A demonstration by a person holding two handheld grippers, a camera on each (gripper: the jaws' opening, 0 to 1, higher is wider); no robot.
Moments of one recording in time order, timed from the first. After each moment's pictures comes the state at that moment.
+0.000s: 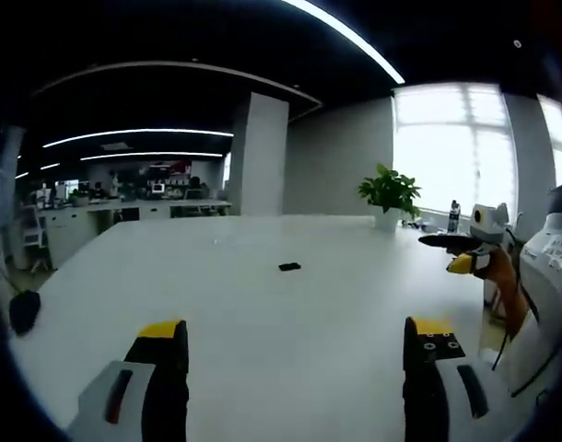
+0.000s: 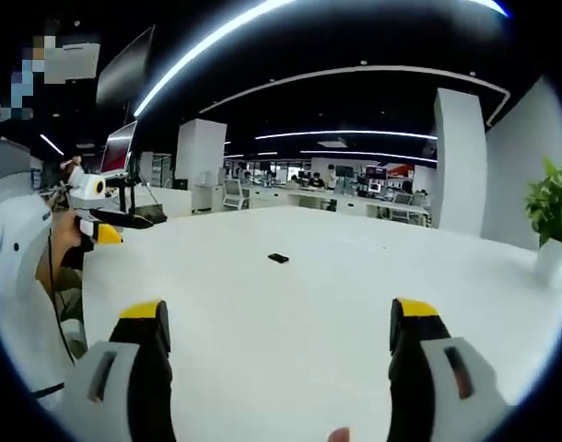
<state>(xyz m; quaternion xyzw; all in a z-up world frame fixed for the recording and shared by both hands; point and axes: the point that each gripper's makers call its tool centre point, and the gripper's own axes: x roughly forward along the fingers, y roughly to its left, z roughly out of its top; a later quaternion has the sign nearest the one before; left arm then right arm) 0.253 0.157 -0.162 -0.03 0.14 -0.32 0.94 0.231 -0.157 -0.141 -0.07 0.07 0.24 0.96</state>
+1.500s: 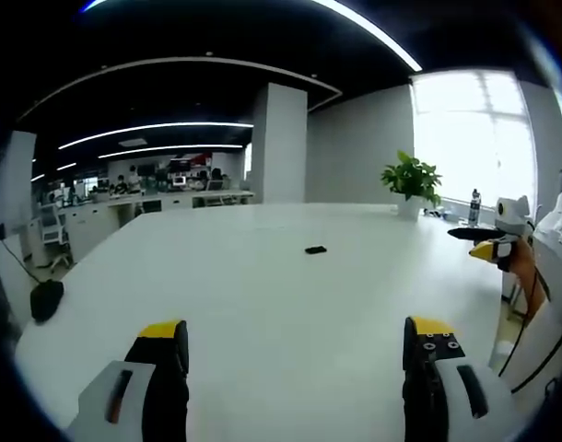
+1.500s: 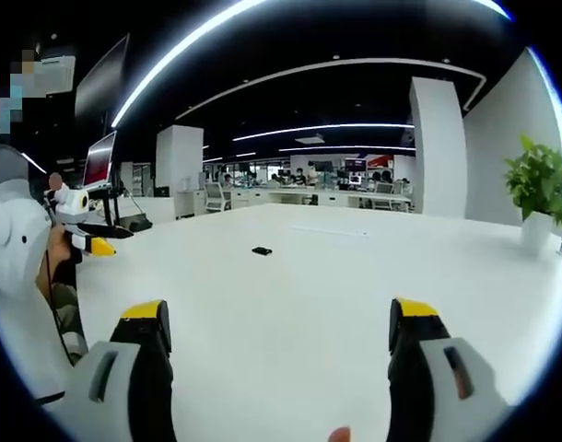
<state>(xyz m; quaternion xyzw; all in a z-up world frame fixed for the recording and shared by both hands) 0.256 0.179 -0.176 -0.01 0.16 -0.27 0.95 0.220 -0.173 -0.149 -0.04 0.08 0.20 0.98</state>
